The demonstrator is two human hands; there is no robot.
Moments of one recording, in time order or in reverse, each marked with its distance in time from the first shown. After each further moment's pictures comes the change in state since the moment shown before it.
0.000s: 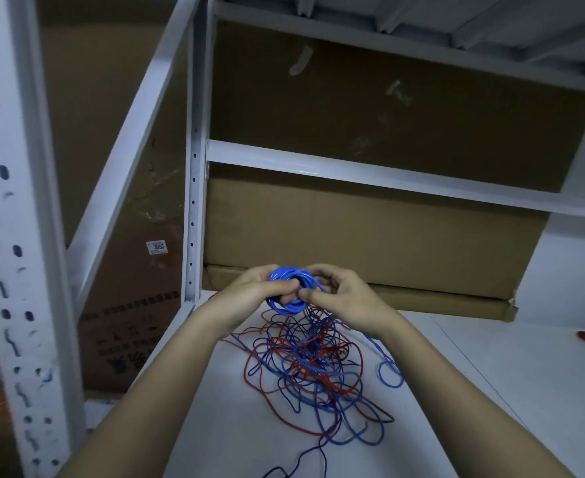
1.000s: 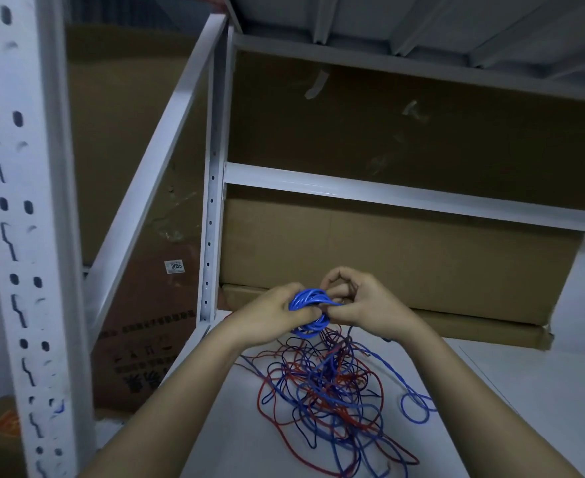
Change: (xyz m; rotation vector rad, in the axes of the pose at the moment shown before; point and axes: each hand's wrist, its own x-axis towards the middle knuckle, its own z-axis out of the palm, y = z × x) left_hand 0.017 0.002 -0.009 0.540 0.015 -0.008; right_hand 0.028 0.000 -0.025 -0.066 -0.110 -0.032
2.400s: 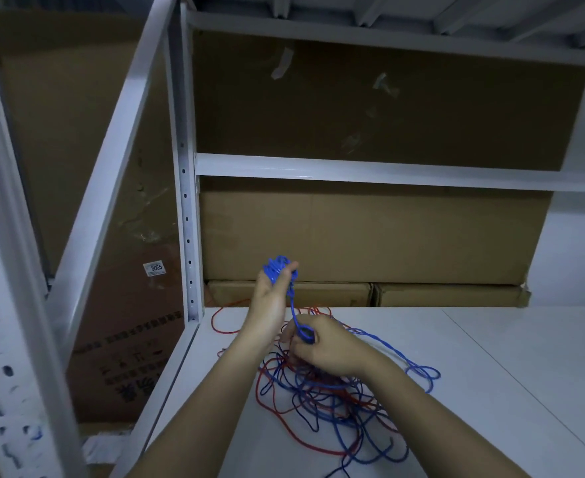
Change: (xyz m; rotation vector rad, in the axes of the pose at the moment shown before) left_hand 0.030 -0.022 0.048 -0.637 0.454 -0.070; right_hand -0.012 0.049 0.064 -0.281 0.006 0.117
